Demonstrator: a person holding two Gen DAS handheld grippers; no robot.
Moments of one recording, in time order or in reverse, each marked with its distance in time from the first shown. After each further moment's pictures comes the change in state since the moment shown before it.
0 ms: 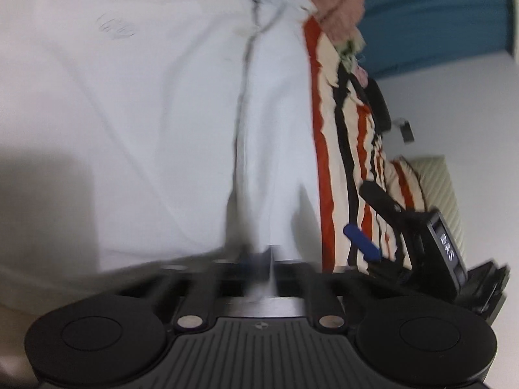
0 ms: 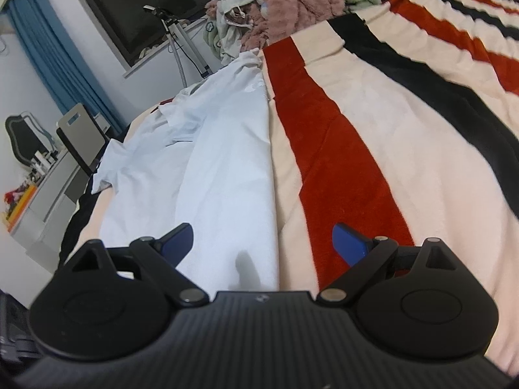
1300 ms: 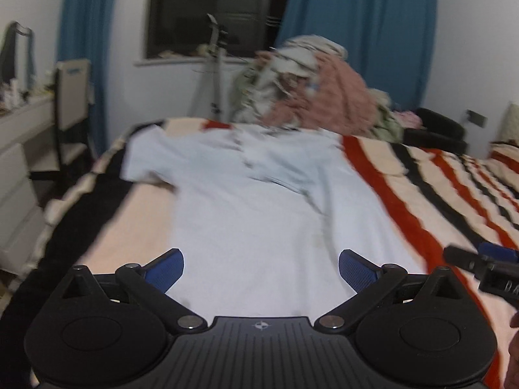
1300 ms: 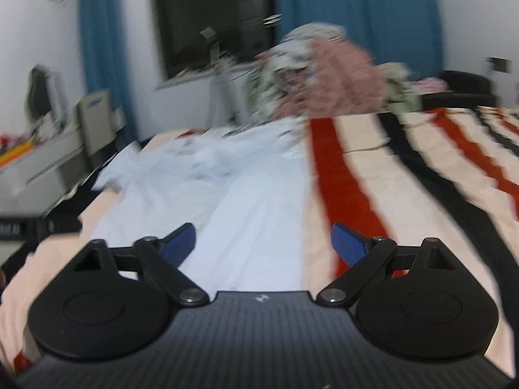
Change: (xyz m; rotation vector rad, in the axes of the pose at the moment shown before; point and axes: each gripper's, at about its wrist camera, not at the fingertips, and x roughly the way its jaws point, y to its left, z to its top) left arm -0.136 -0.045 0.042 0.566 -0.516 0.548; right arm 0.015 0.076 -0.002 -0.379 -0.190 -0.010
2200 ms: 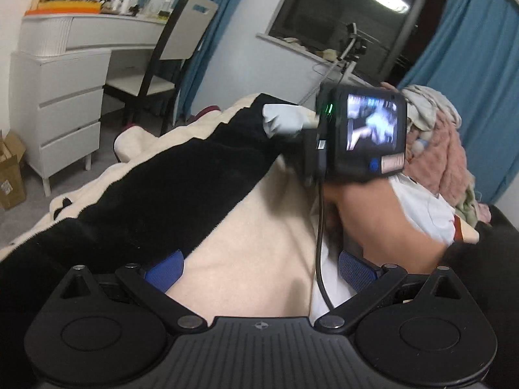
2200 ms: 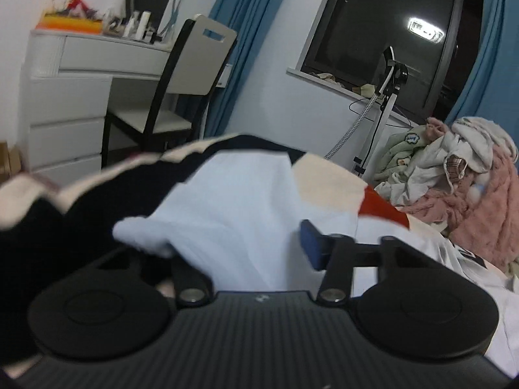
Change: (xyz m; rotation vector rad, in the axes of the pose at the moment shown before) left arm 0.078 0.149 -0.018 -0.448 -0.013 0.163; right arm 0.376 0.301 0.077 -0.563 -0.079 0.145
